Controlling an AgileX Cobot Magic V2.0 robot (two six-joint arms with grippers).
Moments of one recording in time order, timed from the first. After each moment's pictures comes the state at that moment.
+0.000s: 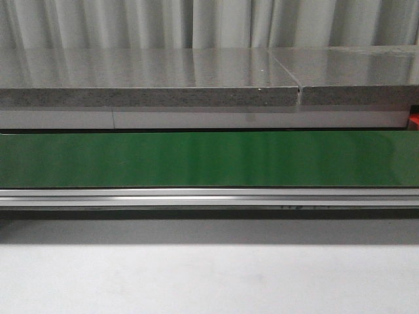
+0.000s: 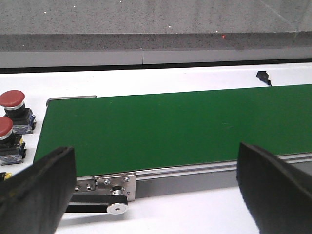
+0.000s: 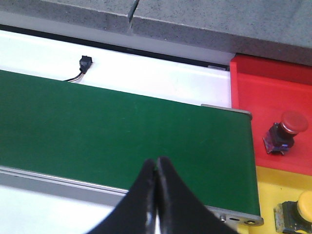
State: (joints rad) left arm -0.06 0.36 -0.46 -0.32 0.56 0.24; right arm -0.07 0.63 -0.59 0.19 0.51 -0.27
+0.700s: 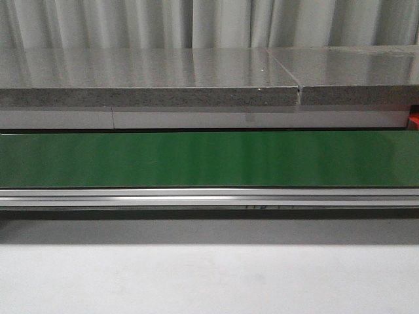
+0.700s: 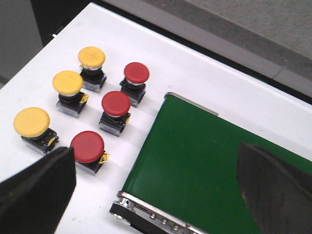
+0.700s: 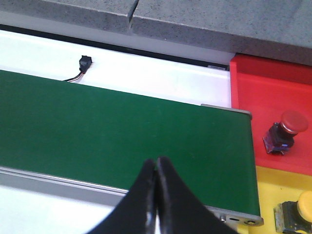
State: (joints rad) left arm 0.33 1.00 -0.82 -0.22 0.57 -0.04; right arm -0.07 0.63 -0.59 0.19 0.51 -0.27
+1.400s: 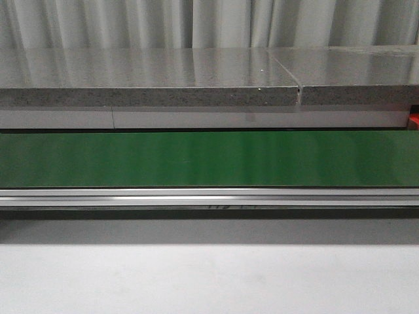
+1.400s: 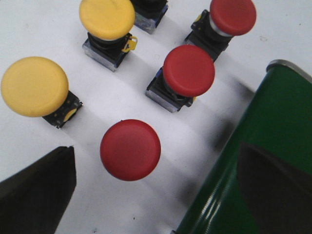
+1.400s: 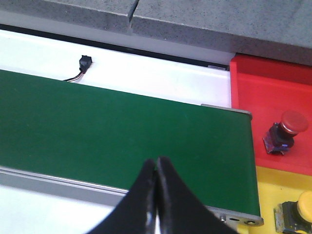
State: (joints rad) left arm 0.40 1.50 -0.88 -0.24 0.46 -0.04; right arm -0.07 0.63 -0.59 0.19 0.51 -0.27
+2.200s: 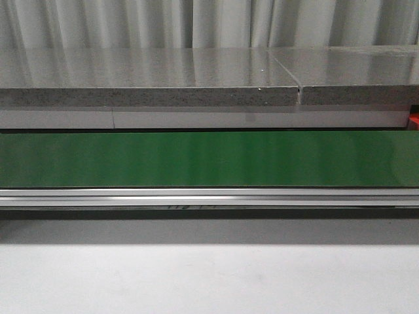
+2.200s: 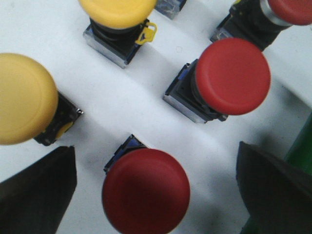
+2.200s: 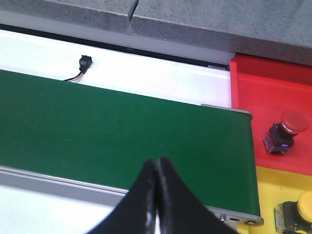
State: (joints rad) left arm 0.40 1.66 -0.91 -0.24 0.38 -0.04; right arm -0.07 0.63 -0.59 0.19 0.51 -0.27
